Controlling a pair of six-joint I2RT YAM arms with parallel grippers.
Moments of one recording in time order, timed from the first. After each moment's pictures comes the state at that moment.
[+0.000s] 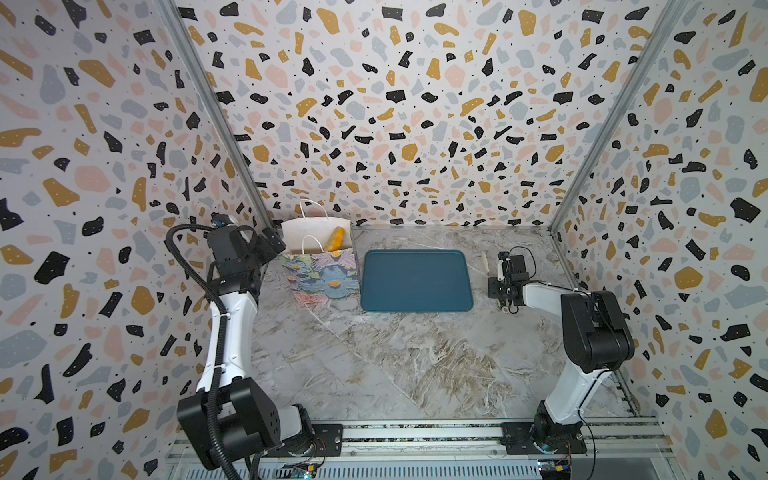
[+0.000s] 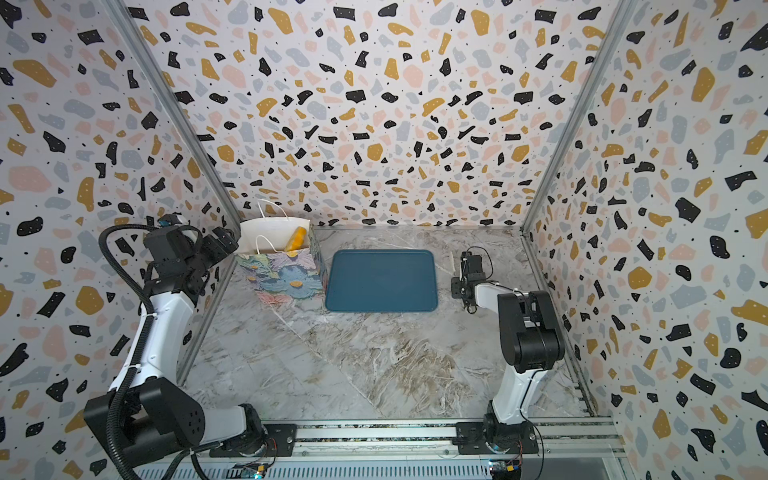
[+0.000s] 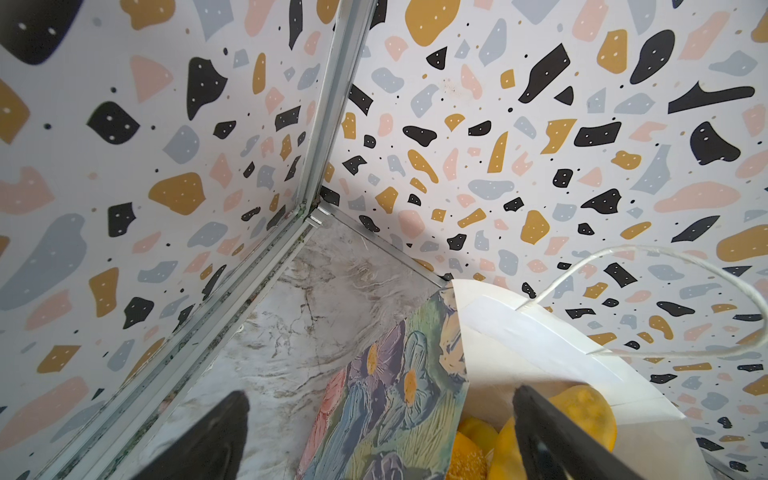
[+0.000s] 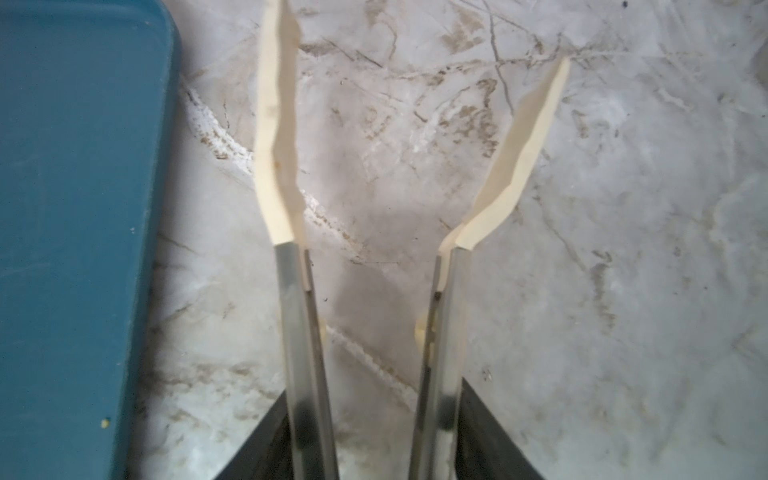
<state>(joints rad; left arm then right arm) 0.34 1.31 1.19 -0.27 0.15 -0.38 0.13 1.82 1.01 -0.07 0.12 0.06</state>
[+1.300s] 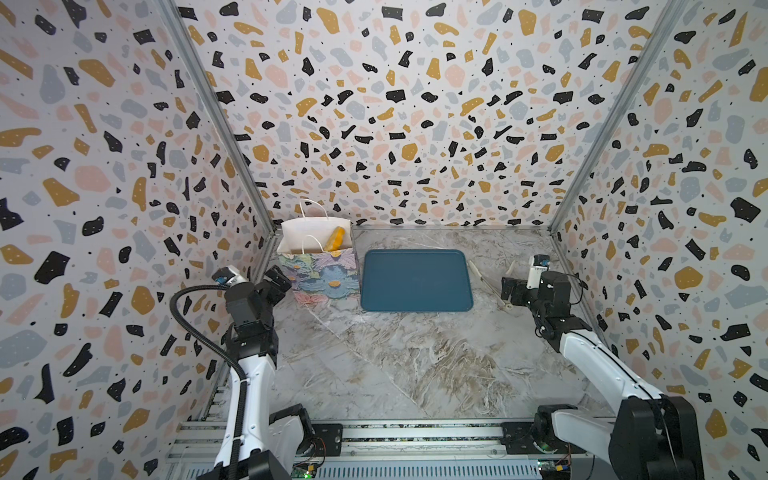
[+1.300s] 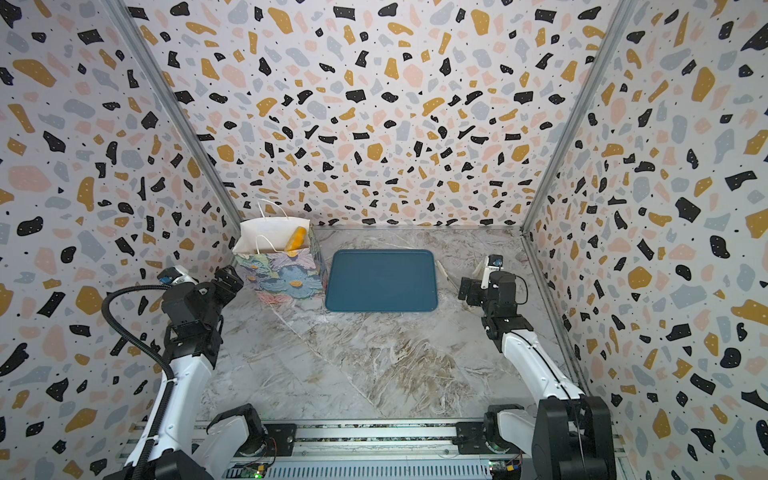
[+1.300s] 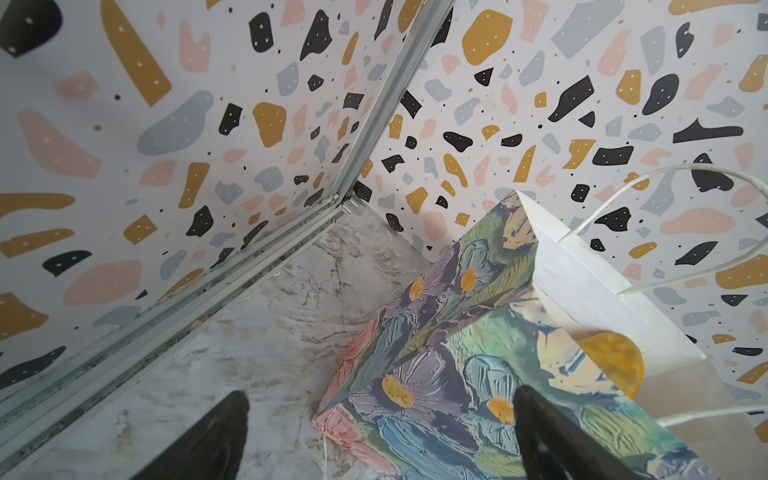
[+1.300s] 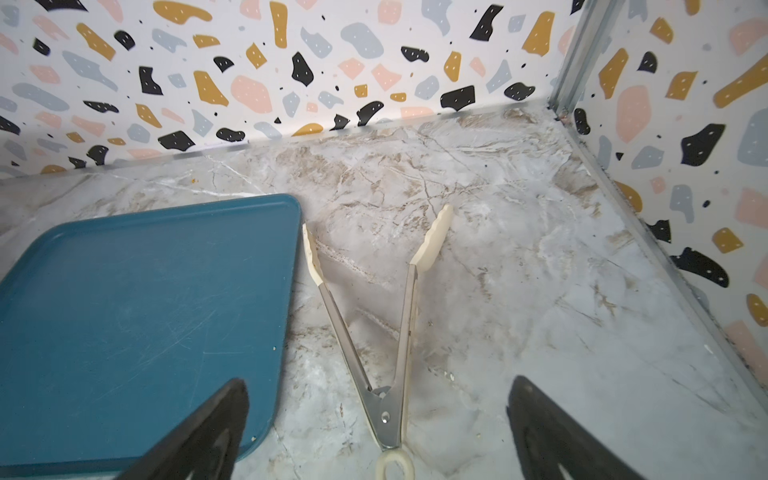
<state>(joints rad) 0.34 0.89 0.59 0.03 0.03 -0.55 0.07 1.11 0.62 0.05 0.01 0.15</state>
